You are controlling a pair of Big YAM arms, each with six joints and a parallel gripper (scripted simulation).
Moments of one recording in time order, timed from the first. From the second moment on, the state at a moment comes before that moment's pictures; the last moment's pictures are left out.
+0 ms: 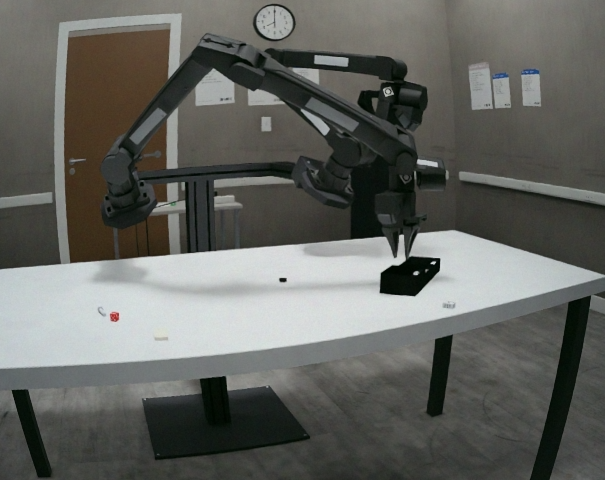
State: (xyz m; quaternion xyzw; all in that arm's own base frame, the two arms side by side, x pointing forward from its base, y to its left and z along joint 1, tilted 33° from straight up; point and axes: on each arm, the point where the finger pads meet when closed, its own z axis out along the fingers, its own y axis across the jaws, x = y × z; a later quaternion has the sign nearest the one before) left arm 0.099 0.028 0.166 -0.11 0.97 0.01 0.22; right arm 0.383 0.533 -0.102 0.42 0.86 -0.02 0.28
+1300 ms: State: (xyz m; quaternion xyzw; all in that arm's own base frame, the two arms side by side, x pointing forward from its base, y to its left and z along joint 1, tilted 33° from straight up) left arm 0.099 0.028 0.166 -0.11 0.97 0.01 0.22; right arm 0.361 0.550 -0.050 0.42 0.86 -0.01 0.28
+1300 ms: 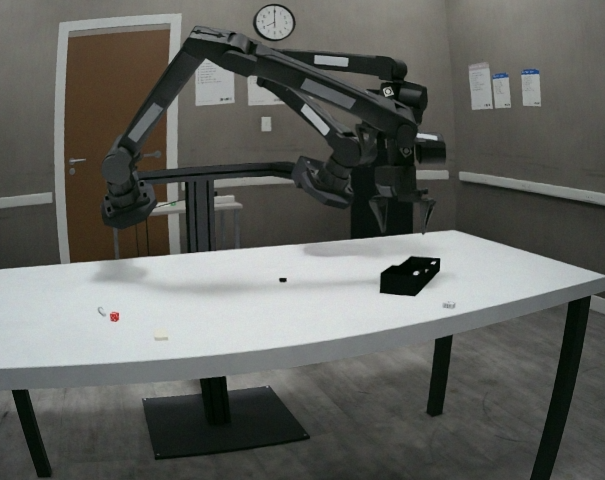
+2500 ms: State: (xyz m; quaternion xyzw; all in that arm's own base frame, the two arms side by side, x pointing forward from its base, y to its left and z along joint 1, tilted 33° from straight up) left arm 0.099 0.028 0.166 -0.11 0.97 0.01 0.22; right arm 0.318 0.569 0.012 0.40 0.87 -0.01 0.28
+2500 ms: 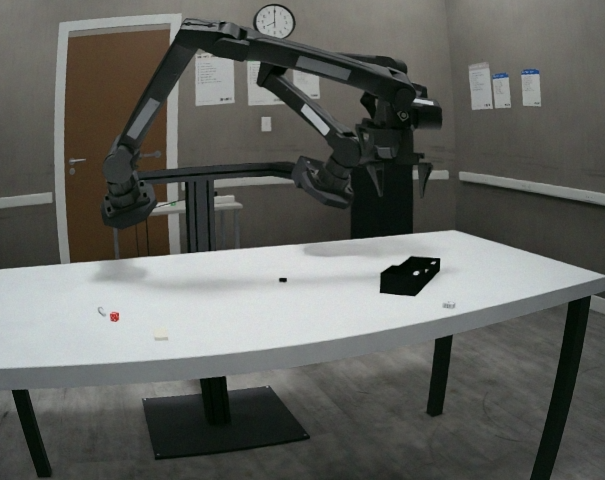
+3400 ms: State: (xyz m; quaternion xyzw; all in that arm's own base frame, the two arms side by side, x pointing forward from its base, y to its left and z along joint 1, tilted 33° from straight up) left arm 0.099 0.028 0.166 -0.11 0.97 0.01 0.22; right arm 0.317 0.567 0.012 0.40 0.87 -0.02 0.28
